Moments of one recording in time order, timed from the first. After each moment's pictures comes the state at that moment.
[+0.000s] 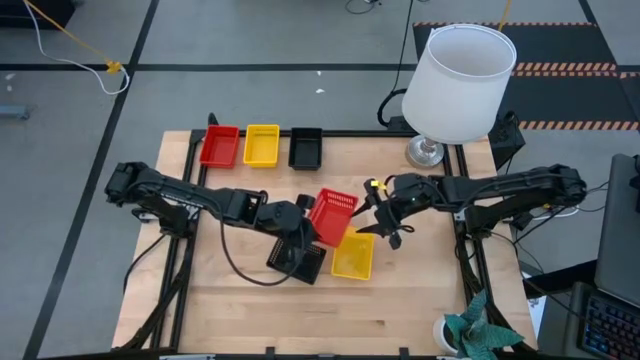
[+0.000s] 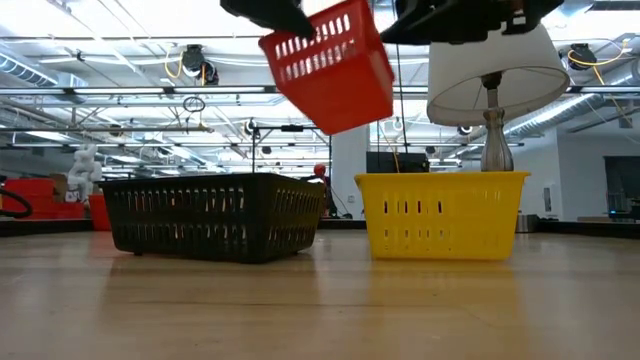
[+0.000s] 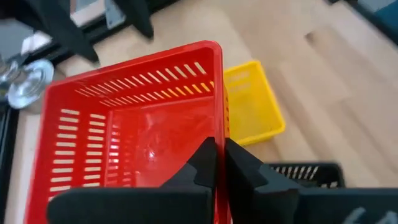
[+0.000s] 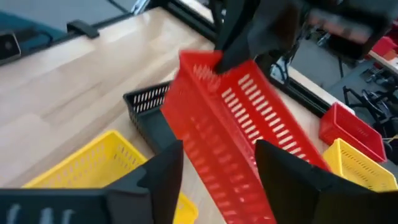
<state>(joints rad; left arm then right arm) -0.19 1.54 1.25 -0.42 -0.07 0.31 0.02 1.16 0.80 -0.10 -0.21 -0.55</state>
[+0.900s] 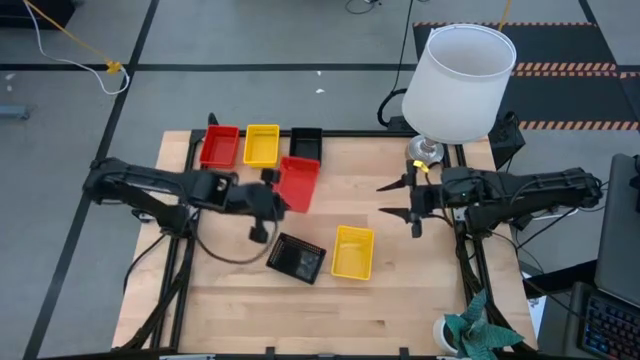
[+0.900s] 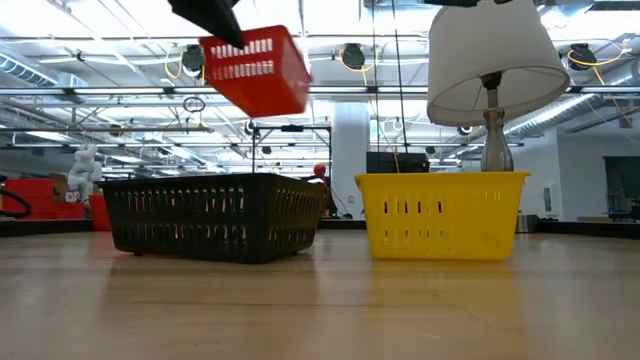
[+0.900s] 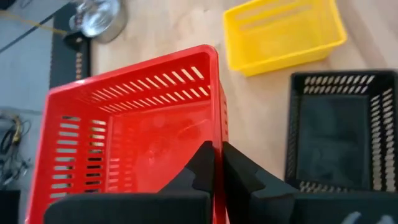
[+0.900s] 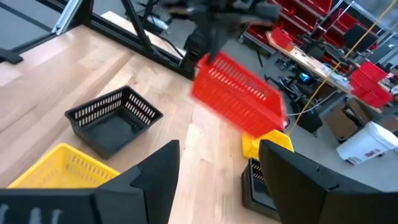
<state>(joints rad) -0.14 1.31 1.25 -0.79 -0.27 0.32 0.09 0.83 0.80 -0.27 0.13 -0.45</state>
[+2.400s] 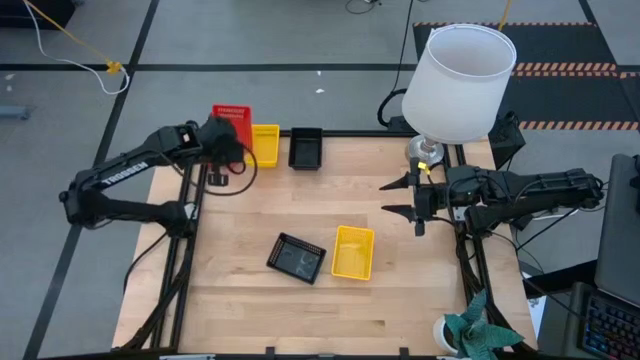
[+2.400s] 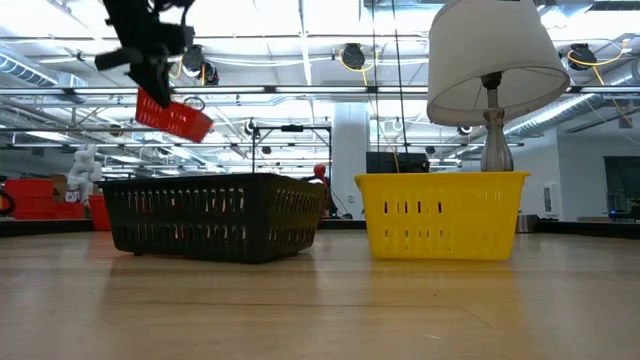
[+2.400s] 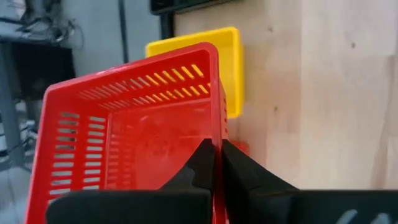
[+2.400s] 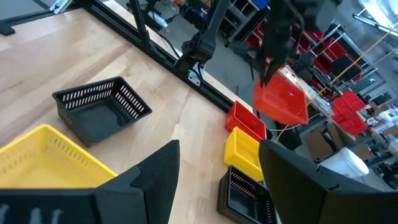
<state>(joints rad) 0.53 1.08 1.13 -1.11 -0.30 0.72 0.09 0.81 0.80 -0.27 0.13 -0.62</state>
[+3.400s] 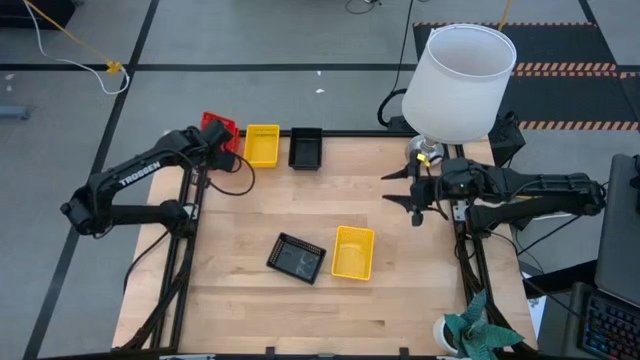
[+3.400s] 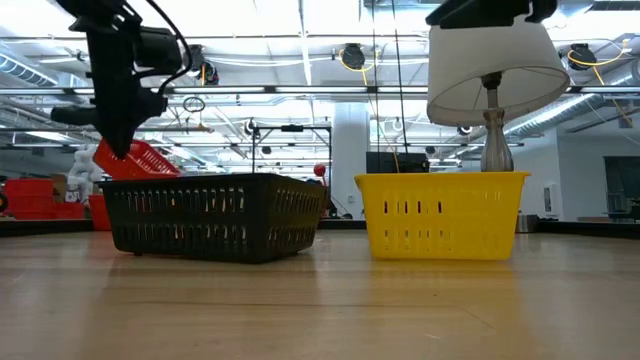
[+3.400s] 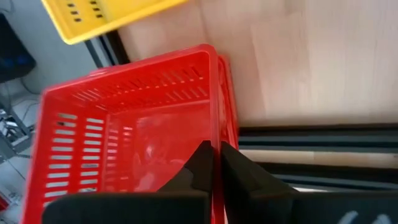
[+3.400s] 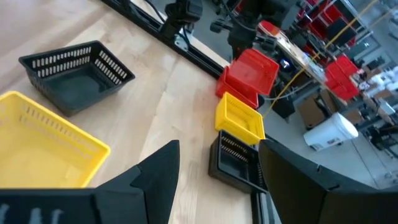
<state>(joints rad) 0.80 1.08 0.85 -1.03 -0.36 1.13 -0.02 0.81 0.80 -0.35 0.13 -0.61</state>
